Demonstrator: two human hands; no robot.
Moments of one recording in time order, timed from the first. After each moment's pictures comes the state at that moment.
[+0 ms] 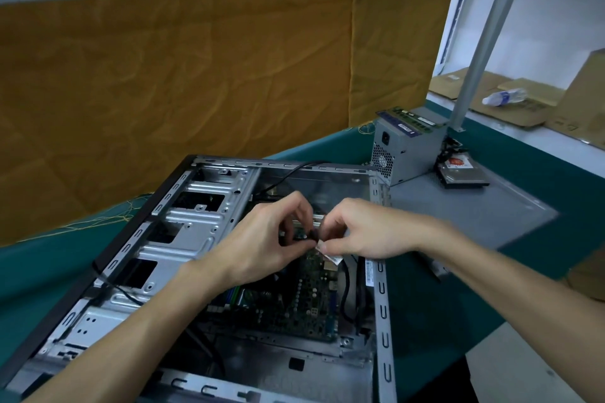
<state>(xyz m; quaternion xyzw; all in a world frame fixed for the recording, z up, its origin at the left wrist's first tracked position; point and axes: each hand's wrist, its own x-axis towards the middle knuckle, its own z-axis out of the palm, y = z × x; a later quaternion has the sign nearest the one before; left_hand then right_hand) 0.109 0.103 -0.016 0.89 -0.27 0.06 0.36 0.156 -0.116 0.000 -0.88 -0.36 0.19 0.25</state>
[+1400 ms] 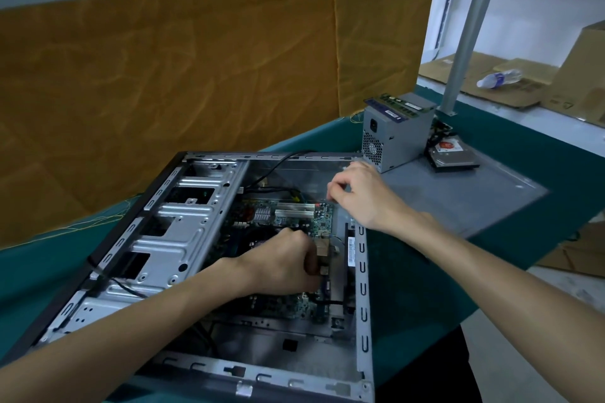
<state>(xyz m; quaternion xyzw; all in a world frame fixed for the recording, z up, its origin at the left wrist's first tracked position) 0.105 0.057 -0.048 0.95 -0.18 -0.17 0.18 0.189 -0.132 -0.045 -0.92 -0.23 -0.09 0.30</state>
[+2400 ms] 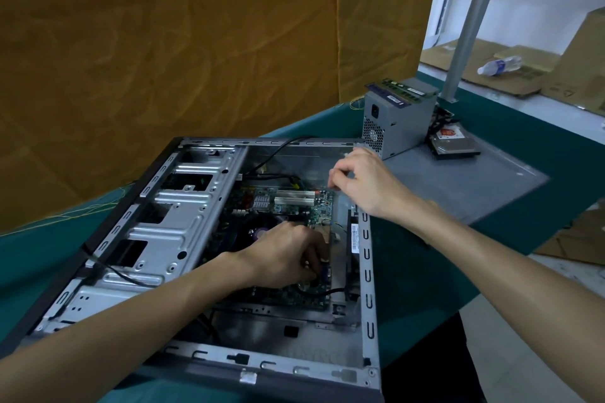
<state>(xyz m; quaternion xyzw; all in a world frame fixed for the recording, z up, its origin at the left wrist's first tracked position) 0.102 0.062 -0.057 0.93 -0.26 -0.16 0.19 0.187 -0.133 -0.046 -0.91 -0.23 -0.08 0.32</state>
